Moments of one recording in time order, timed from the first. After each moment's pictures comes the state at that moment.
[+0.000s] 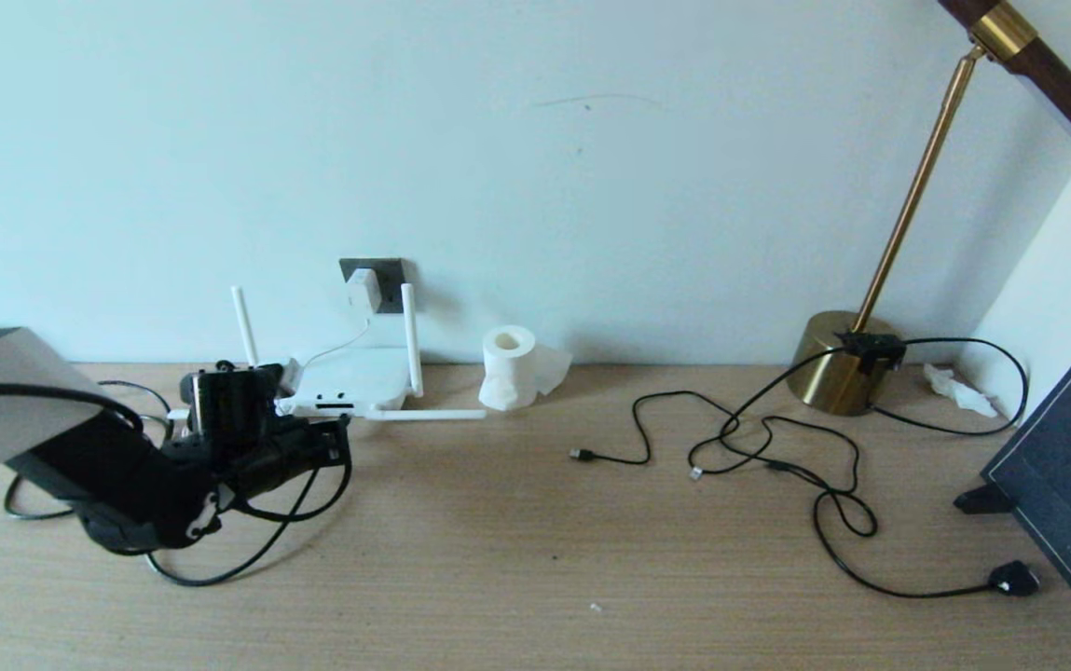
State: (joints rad) left arm -0.04 2.13 -0.86 -0.84 -0.03 -0.09; right arm 0.00 0.00 -0.11 0.27 -0.02 -0.02
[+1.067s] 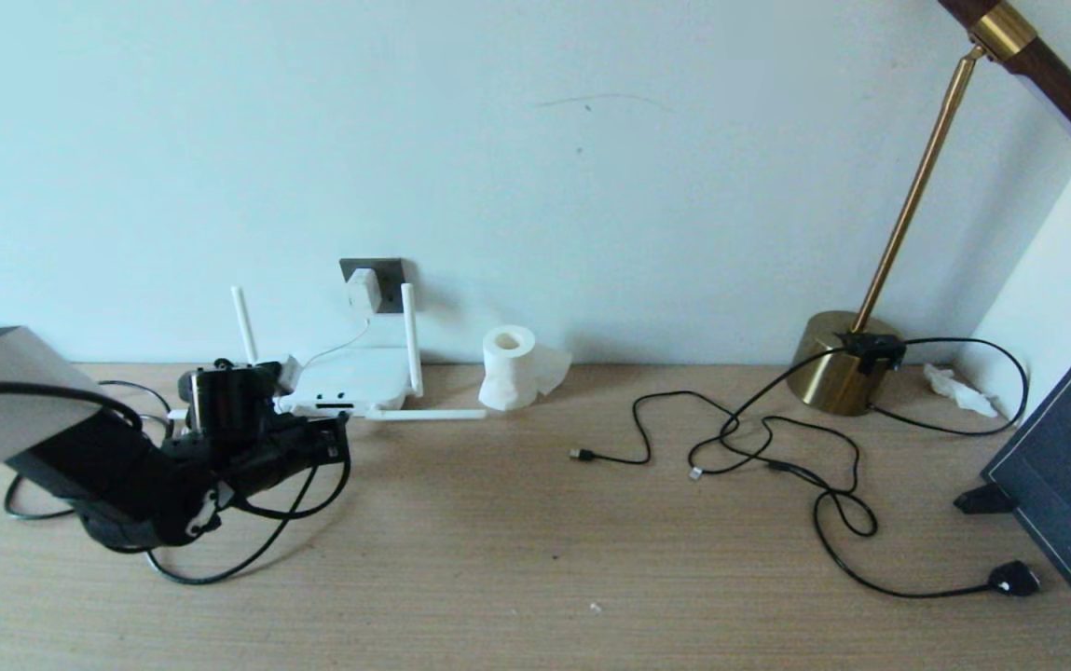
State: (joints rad) left arm -0.04 2.13 -0.87 -0.84 -0.03 -0.09; right arm 0.00 0.00 -0.11 0.27 -0.02 -0.02
